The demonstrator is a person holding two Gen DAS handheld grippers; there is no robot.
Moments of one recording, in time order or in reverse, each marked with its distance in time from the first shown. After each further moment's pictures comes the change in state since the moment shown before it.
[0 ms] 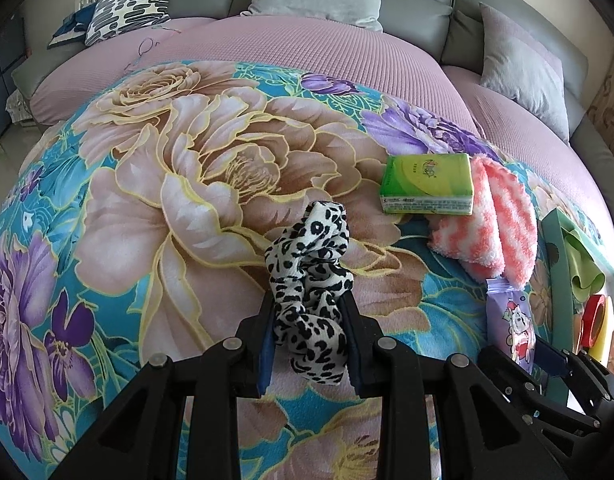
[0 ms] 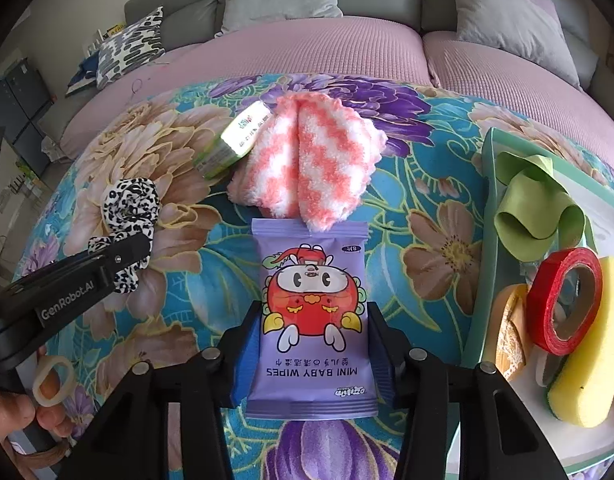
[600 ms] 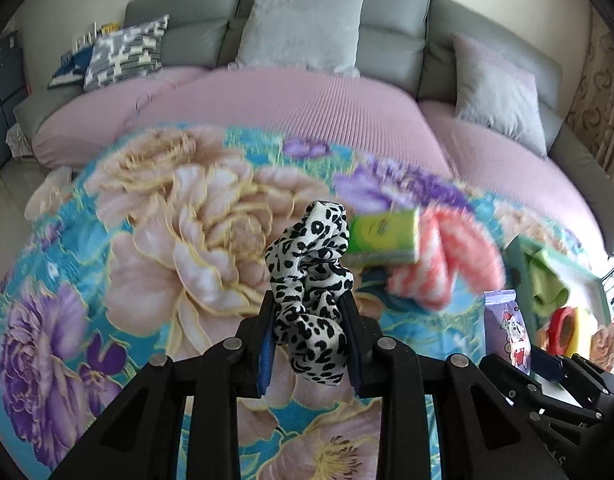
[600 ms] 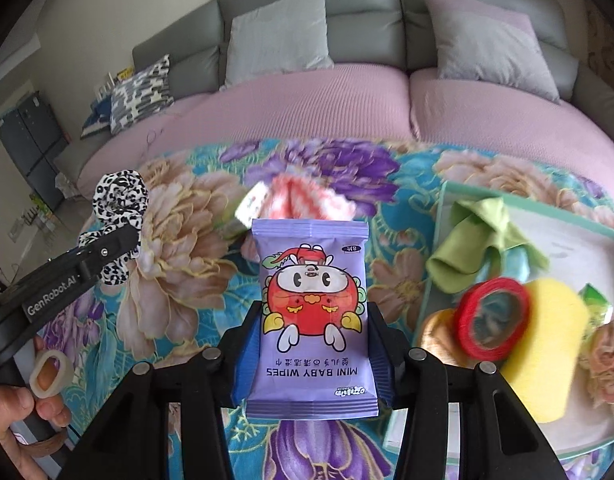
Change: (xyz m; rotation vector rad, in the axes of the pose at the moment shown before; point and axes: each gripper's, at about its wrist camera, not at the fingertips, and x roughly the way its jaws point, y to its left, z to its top) left arm -0.059 -0.015 0.011 0.060 -0.177 -0.022; right arm -0.070 -0.021 0.006 0.049 -0.167 0.035
